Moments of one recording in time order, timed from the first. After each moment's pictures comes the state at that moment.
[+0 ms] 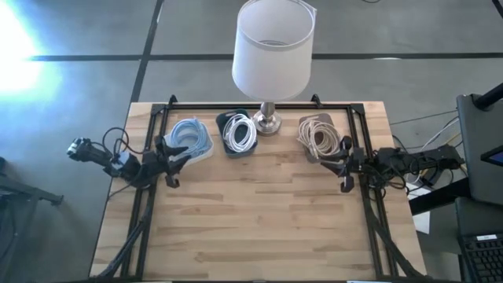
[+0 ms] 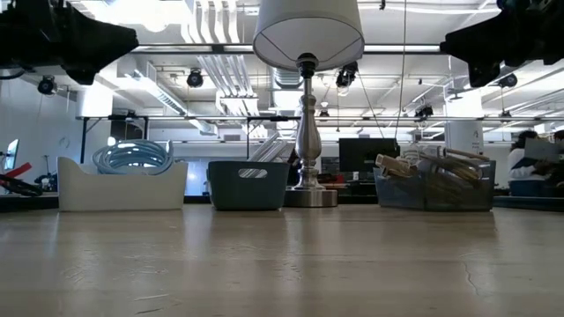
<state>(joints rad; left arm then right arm) -0.38 0.14 0.01 0.45 -0.72 0.26 0.20 0.19 0.19 0.02 0.31 0.10</state>
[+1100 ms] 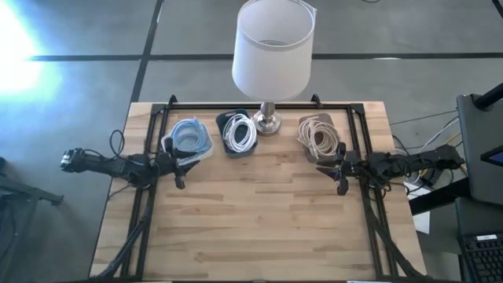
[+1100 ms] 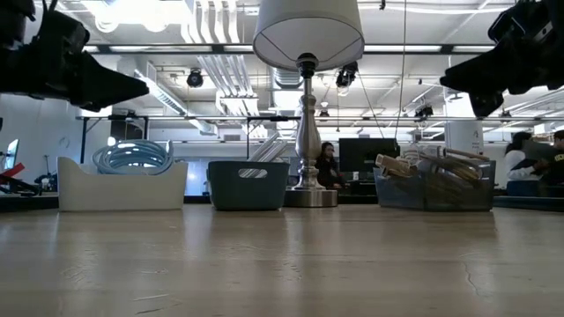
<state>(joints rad) -0.18 0.14 0.01 0.09 -0.51 0.08 0.20 0.19 0.10 0.00 0.31 0.24</state>
